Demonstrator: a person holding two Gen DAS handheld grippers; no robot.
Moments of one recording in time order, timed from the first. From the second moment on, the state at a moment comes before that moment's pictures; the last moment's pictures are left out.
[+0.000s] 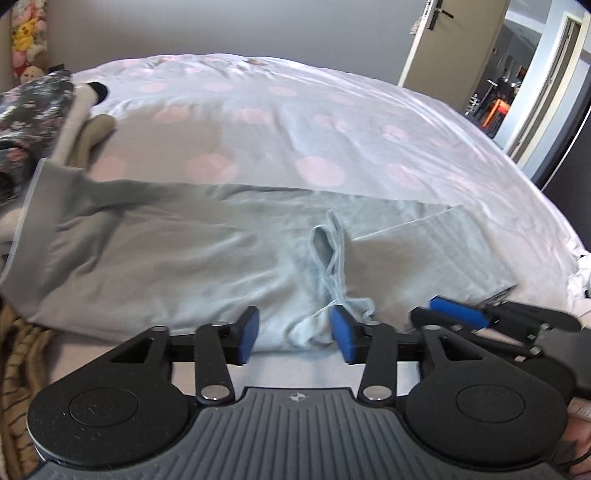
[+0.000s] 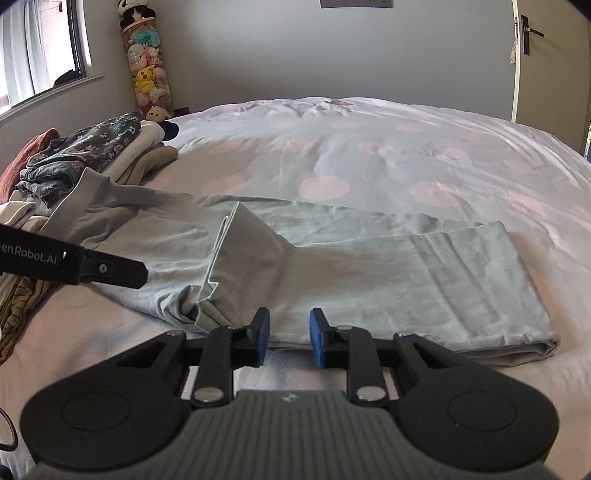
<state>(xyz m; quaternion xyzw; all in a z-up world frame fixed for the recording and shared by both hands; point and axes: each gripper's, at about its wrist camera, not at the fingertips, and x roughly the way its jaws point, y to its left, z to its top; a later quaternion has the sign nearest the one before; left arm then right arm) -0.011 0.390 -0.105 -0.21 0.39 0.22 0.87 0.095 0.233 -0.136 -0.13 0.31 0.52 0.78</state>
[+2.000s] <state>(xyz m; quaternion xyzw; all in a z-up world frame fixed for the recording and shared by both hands) -0.016 0.510 -0.016 -0.10 0.47 0.32 0.81 0.096 0.240 -0.138 -0.12 0.33 0.60 0.72</state>
